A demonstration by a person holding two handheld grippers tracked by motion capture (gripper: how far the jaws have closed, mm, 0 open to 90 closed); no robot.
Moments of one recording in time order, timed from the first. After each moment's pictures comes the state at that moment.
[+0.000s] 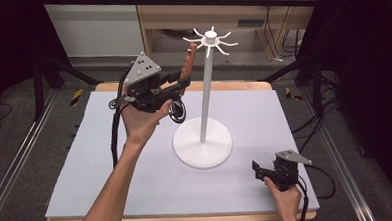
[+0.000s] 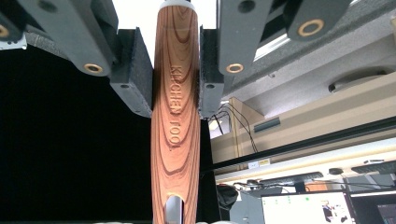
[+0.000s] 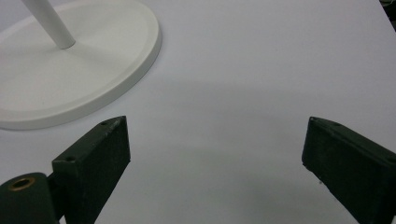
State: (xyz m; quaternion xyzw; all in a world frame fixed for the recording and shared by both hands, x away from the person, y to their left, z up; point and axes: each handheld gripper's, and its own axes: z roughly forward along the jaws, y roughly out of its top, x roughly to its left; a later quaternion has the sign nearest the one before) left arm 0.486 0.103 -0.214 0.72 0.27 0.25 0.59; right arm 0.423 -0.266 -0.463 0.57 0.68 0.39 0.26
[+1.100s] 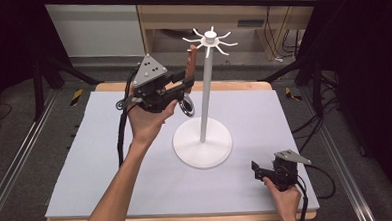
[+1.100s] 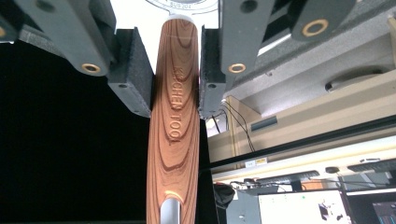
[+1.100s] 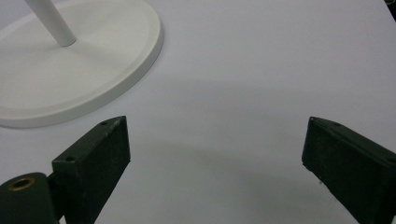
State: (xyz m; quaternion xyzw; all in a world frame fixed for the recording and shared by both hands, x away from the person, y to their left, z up) left arm 0.491 0.094 -0.223 0.71 0.27 0.26 0.59; right arm 0.423 -0.265 -0.464 0.57 0.68 0.38 0.26
